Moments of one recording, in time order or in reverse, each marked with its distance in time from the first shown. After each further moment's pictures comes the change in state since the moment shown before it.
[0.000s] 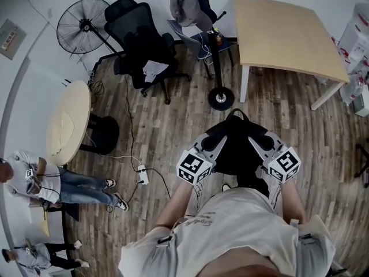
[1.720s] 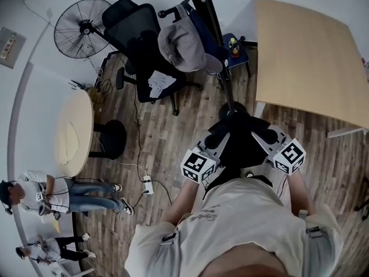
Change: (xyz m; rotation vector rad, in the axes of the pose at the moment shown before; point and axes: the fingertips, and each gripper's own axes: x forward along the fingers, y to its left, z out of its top) left arm 0.213 0.244 0.050 -0.079 0.015 0.152; right arm 0.195 -0.280 0.025 0.031 0.037 0.185
